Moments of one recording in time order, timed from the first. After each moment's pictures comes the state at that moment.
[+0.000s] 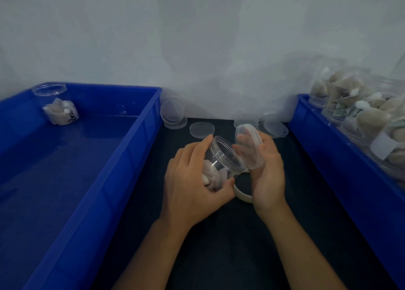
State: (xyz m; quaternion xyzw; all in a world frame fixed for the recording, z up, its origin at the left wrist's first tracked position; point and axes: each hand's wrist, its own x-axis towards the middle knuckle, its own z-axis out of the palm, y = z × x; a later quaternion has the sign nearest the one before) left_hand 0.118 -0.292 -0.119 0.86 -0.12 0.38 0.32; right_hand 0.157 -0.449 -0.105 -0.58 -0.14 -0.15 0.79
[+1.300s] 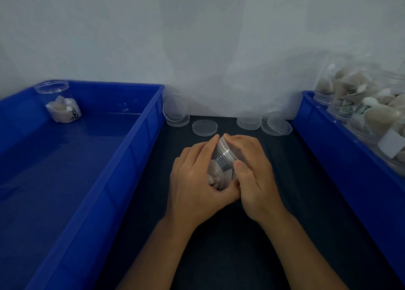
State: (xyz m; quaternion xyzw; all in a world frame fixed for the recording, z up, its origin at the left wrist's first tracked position) left_hand 0.117 -0.295 -0.123 0.85 -0.13 0.37 0.34; right_hand 0.151 -0.449 -0.114 -0.77 -0.30 -0.22 0.51
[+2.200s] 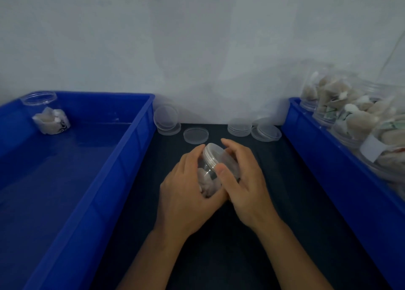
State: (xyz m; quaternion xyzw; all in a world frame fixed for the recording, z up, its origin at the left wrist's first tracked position) left_hand 0.111 -0.294 -0.111 0.87 -0.09 0.27 0.40; right_hand 0.144 -0.453 -0.109 -0.79 -0.21 -0.17 0.54
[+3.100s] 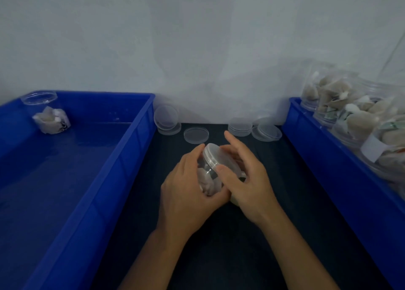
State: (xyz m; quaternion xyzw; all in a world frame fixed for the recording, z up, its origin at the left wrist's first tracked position) left_hand 0.113 -0.297 -0.116 0.87 -0.08 0.28 0.41; right_hand 0.145 -0.456 -0.101 -0.77 -0.21 -0.10 0.59
